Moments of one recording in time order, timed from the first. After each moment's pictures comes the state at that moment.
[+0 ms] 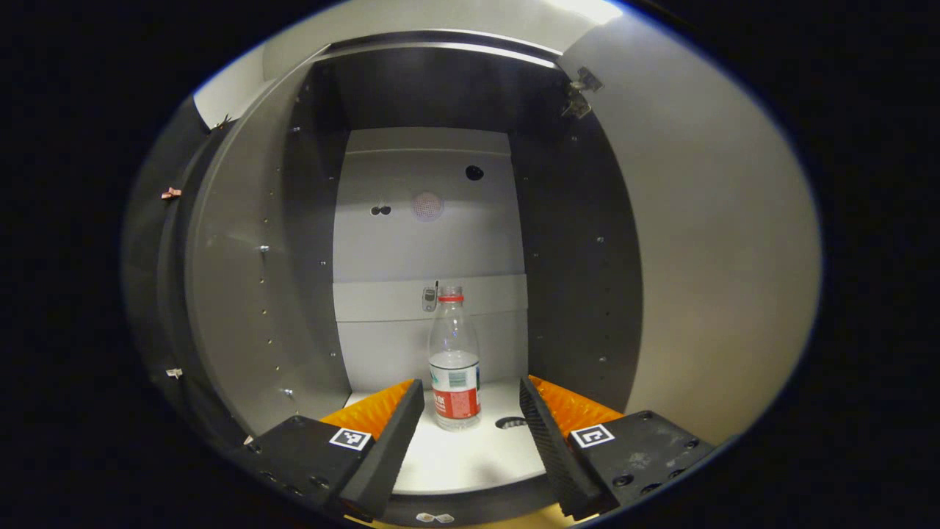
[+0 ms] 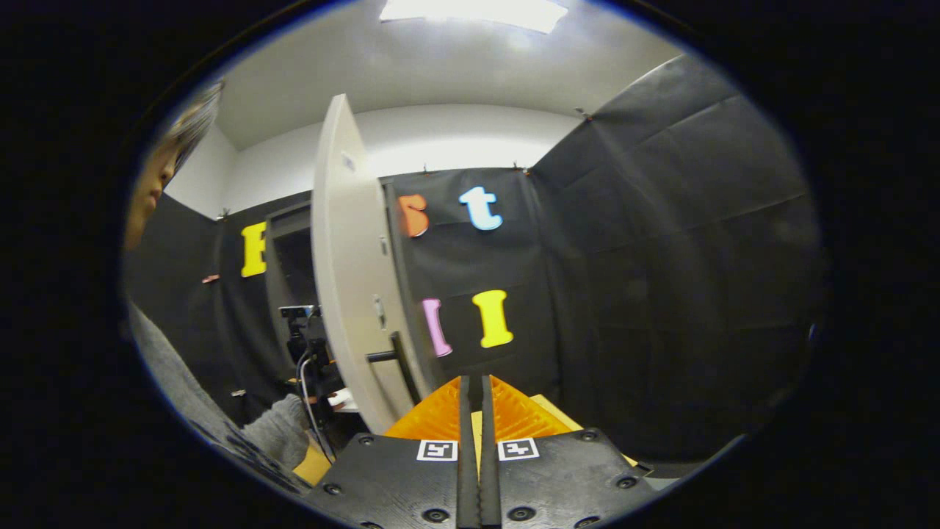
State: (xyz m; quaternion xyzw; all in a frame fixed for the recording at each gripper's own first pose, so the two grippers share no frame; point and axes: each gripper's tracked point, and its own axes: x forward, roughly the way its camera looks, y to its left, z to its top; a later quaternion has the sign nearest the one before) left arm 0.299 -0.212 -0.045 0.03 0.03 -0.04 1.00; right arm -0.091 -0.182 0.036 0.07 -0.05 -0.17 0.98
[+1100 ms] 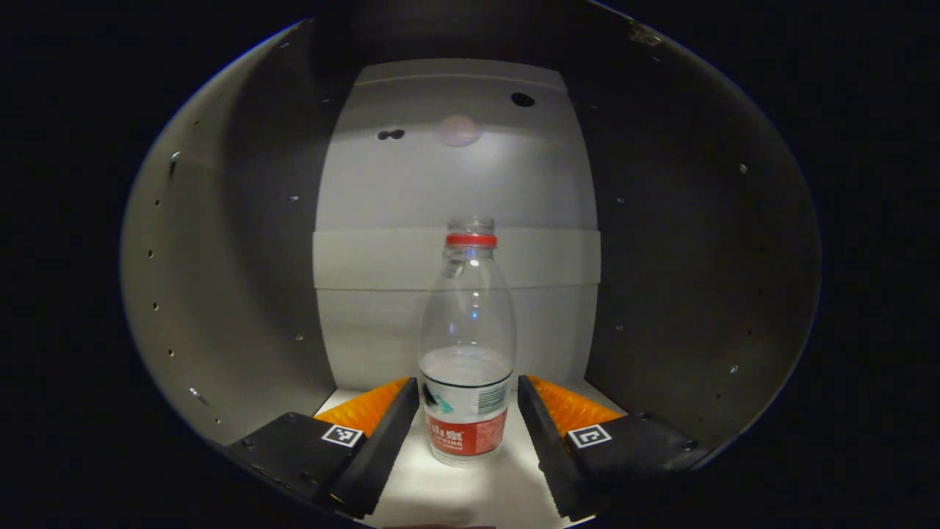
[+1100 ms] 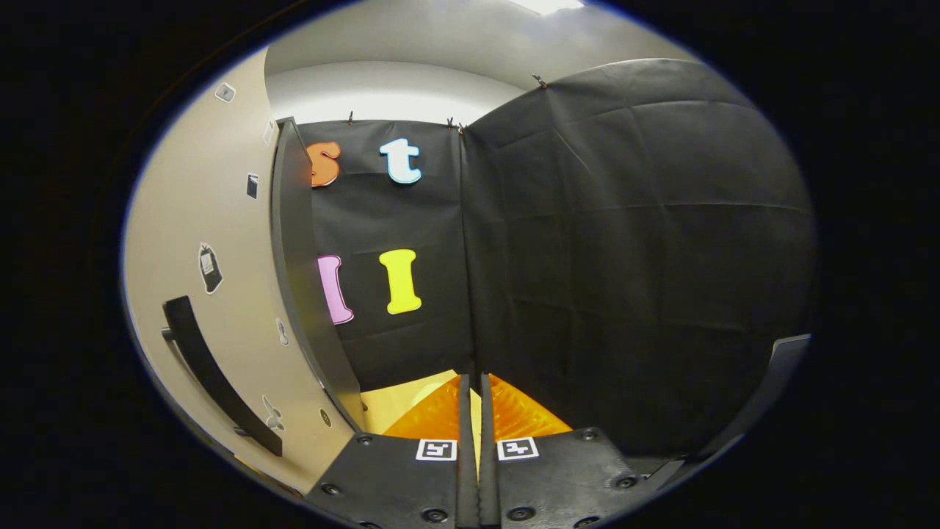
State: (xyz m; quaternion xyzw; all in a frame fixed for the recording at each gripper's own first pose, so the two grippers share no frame) left arm 0.425 -0.200 -0.104 0.01 0.08 0.01 1.00; right arm -0.031 -0.289 -0.018 0.05 0.05 -0.28 0.96
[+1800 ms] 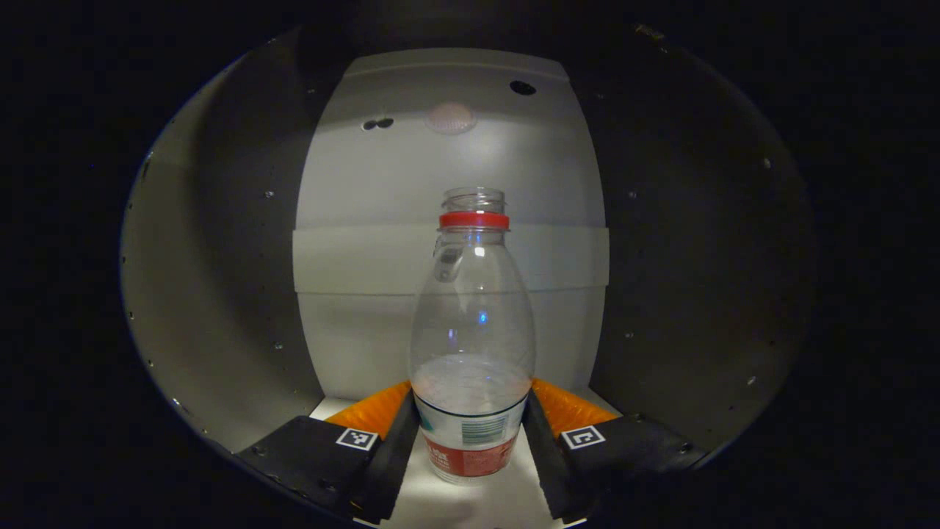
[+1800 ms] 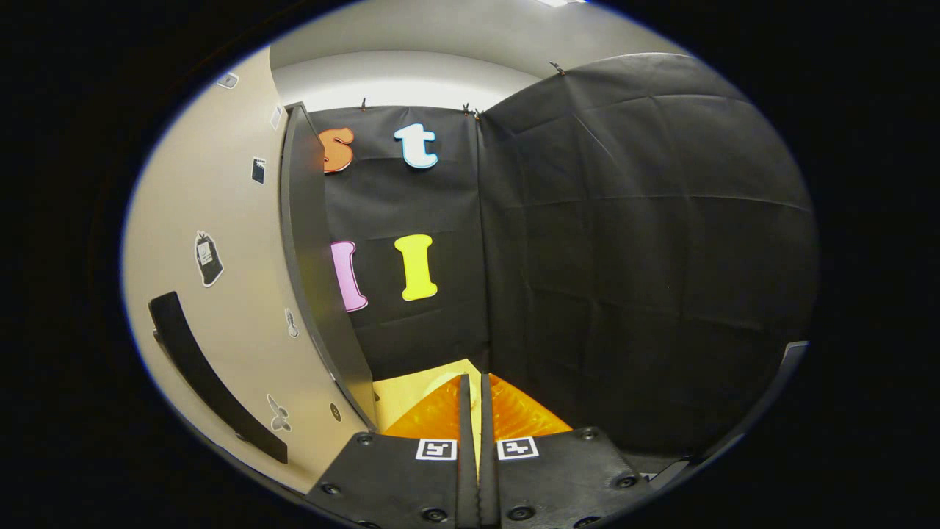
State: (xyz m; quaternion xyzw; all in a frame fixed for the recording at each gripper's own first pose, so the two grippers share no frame) left arm 0.436 -0.193 -0.092 0.00 0.08 0.00 1.00; right arm -0.015 -0.282 -0.023 0.05 0.07 -0.24 0.97
